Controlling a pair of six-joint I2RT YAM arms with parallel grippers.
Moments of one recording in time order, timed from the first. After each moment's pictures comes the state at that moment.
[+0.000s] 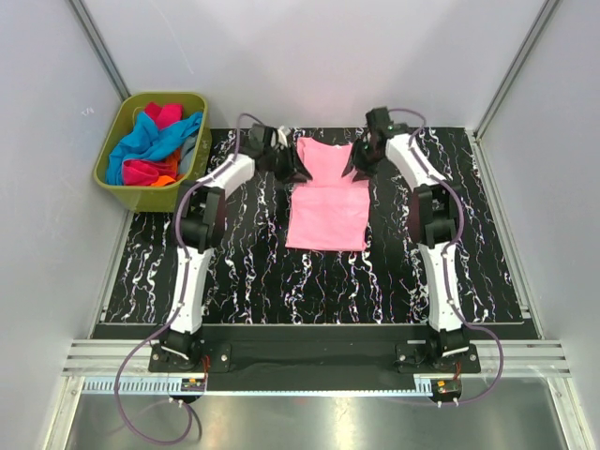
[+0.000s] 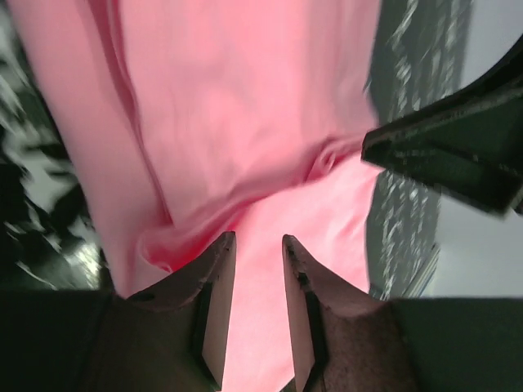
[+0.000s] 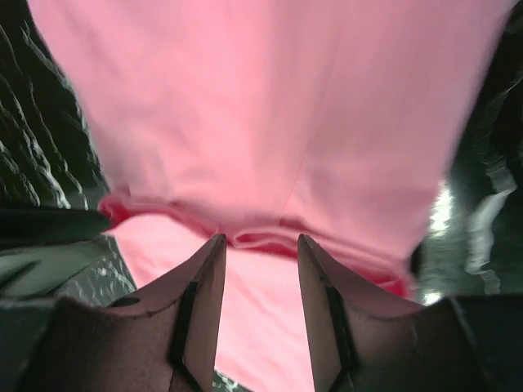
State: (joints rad) left arm -0.32 2.38 1.90 -0.35 0.65 -0.60; right arm 0.25 2.41 2.16 -0.85 -0.26 0.56
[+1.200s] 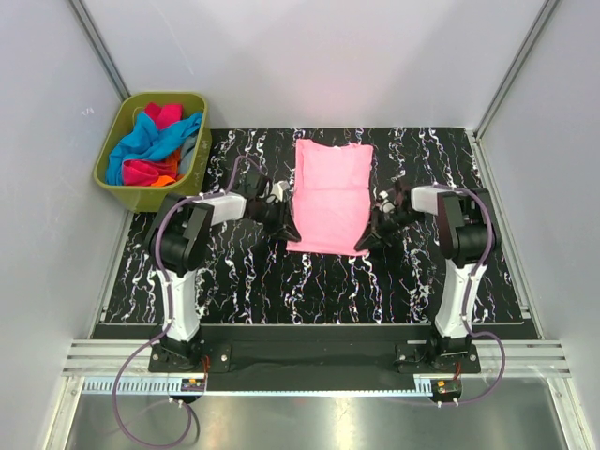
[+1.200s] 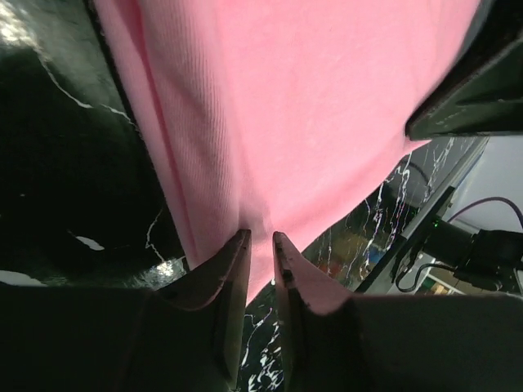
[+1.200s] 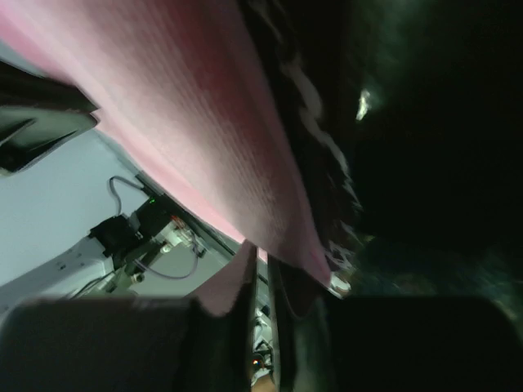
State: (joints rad) left arm -0.37 2.04 1.24 -0.29 0.72 -0.46; right arm 0.14 2.07 1.25 -0.66 -0.77 0.41
